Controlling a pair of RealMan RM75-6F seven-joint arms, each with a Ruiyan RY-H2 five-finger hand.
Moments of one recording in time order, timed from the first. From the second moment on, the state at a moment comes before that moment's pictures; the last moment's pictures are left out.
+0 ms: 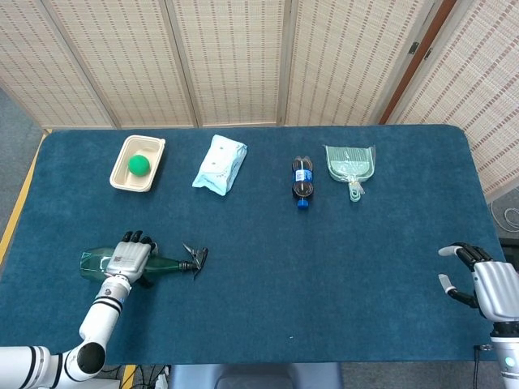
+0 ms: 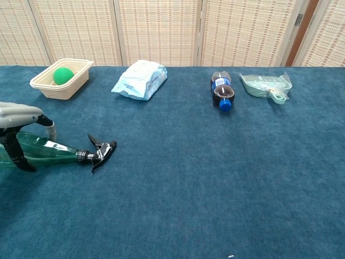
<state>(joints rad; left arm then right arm) -0.80 -1.35 -0.02 -1.81 0.45 1.11 0.80 0.06 -1.11 0.06 -1.55 -1.51 1.51 0.13</state>
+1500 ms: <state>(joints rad) -0.79 -1.39 -0.02 -1.77 0.50 1.14 0.77 0.06 -1.13 0.06 -1.53 -1.51 1.49 0.14</state>
